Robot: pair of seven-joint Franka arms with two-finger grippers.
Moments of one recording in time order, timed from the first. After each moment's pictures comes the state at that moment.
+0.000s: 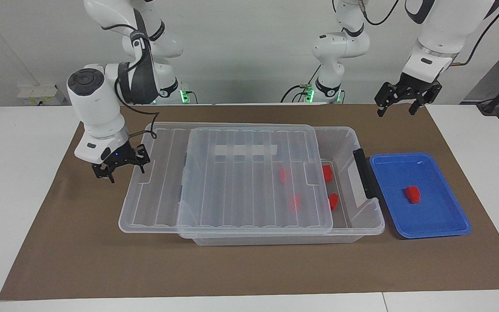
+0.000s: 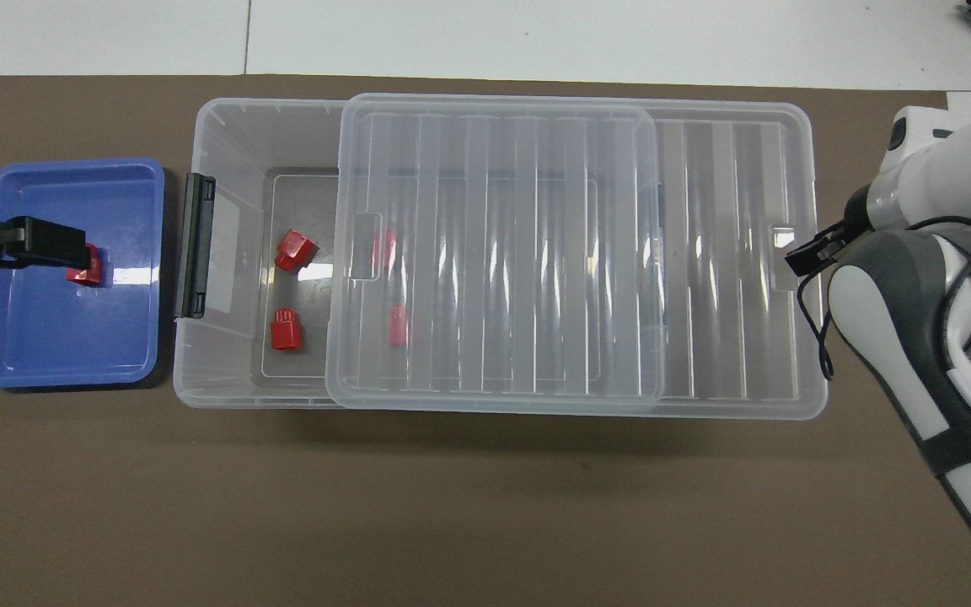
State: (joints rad) left arm 0.07 -0.05 -0.14 -1.60 0.01 1.65 -0.09; right arm -0.09 0.17 0.09 -1.78 -0.12 2.02 -0.54
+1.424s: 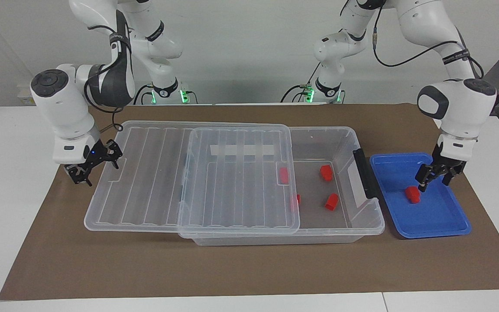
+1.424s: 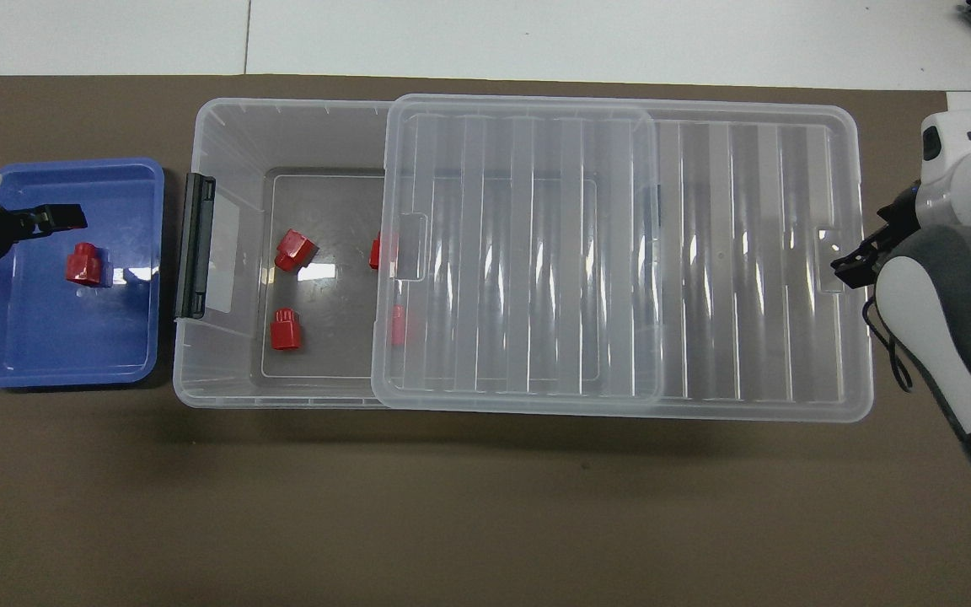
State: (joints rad) left arm 0.30 0.23 -0.14 -1.97 0.02 2.49 0.00; right arm -0.15 0.16 0.09 -1.79 -0.12 2.02 -0.79
